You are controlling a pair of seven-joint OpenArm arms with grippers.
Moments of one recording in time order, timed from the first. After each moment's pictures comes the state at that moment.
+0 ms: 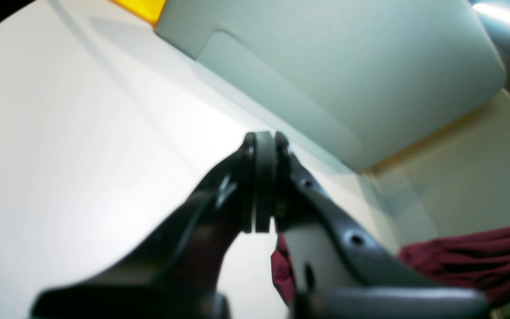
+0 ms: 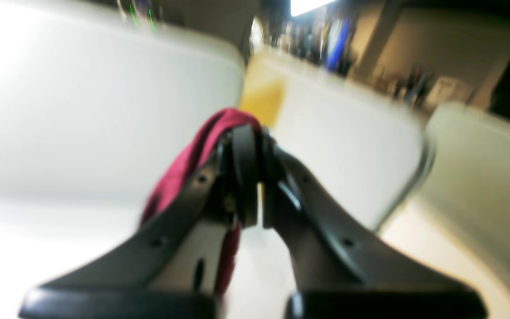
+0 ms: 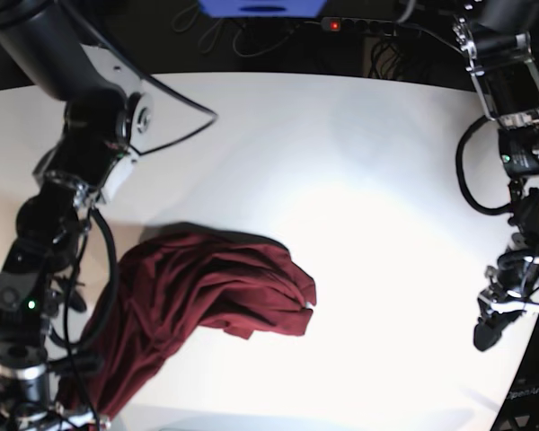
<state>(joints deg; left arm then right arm) -12.9 -20.3 -17.5 84.3 -58.0 -10.1 29.6 34.1 1.1 12.4 109.3 -18.4 13.5 -38.9</state>
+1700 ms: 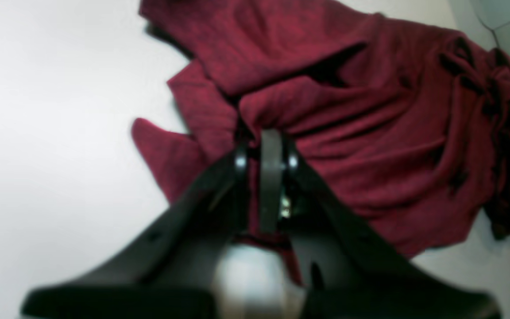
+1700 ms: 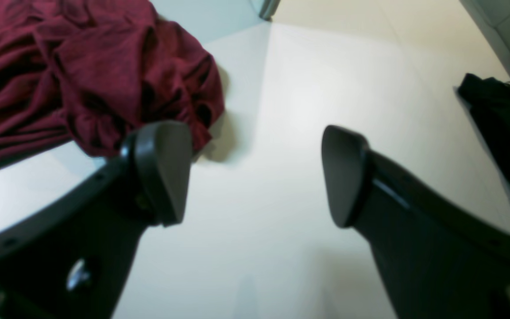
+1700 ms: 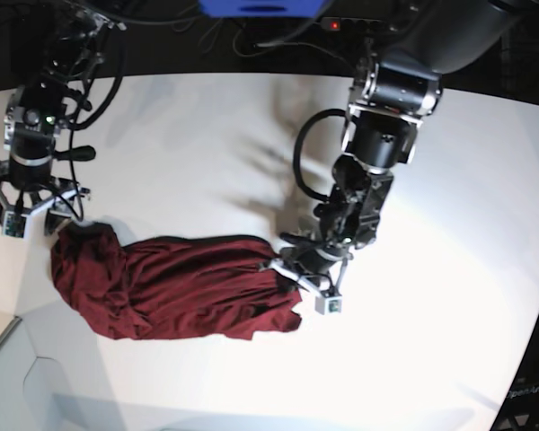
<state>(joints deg) -28.2 2.7 7.7 36.5 -25.9 -11.5 11.4 -6.9 -4.0 30.8 112.4 -17.9 13.4 -33.8</state>
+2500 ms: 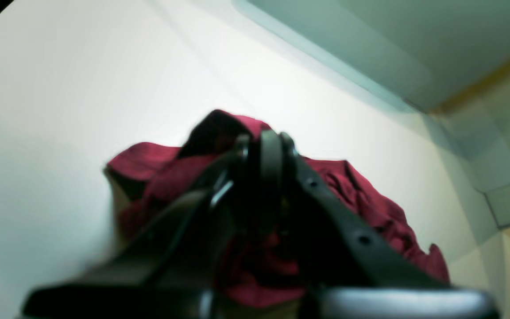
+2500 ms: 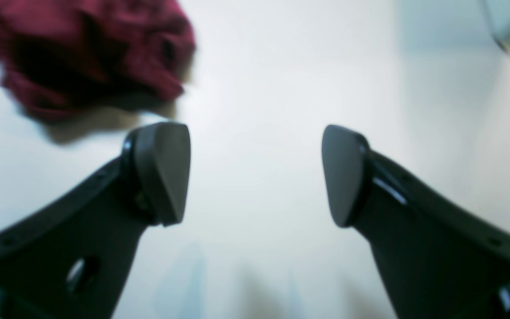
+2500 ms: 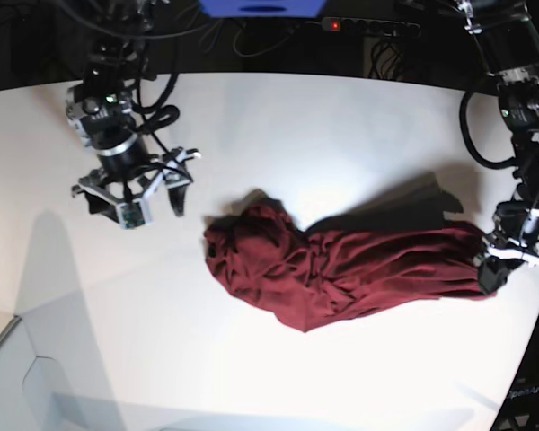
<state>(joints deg) -1.2 -20.4 -23.7 91.3 -49.7 -10.2 36.3 -13.1 -9.2 12.8 112.3 -13.3 30.0 -33.7</state>
